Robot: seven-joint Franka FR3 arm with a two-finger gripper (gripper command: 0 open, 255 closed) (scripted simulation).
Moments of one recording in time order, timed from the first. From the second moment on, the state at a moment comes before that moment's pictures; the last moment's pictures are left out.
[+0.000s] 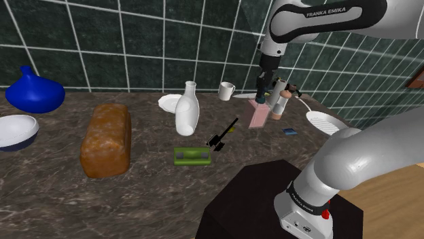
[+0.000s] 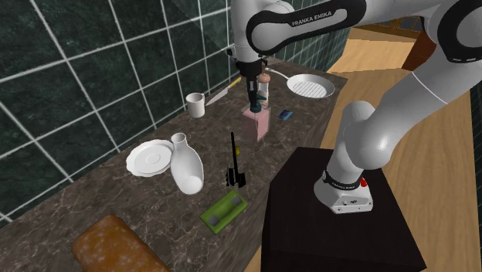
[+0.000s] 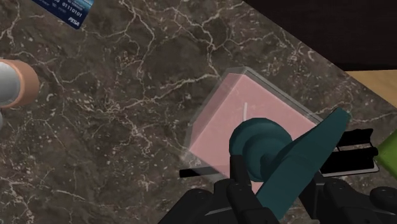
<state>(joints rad) -0.12 -0.49 -0.22 -2.39 -0.13 1.79 -0.35</state>
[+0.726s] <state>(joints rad) -0.11 -0.50 -0.21 -2.25 -0.12 1.64 -0.36</state>
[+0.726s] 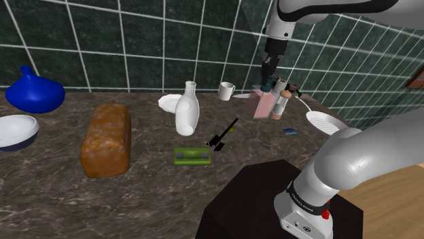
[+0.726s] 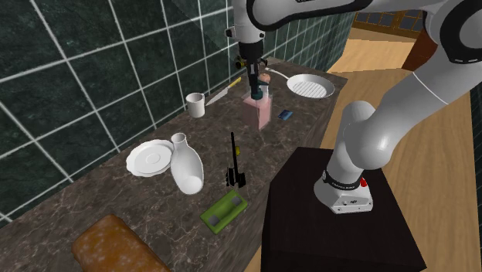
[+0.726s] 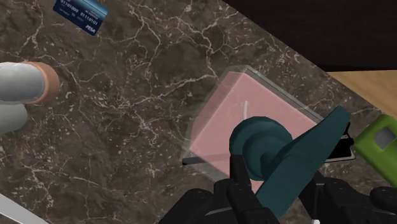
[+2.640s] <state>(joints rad) -0.16 -0.55 -0.30 -1.98 -0.19 1.34 -0.52</state>
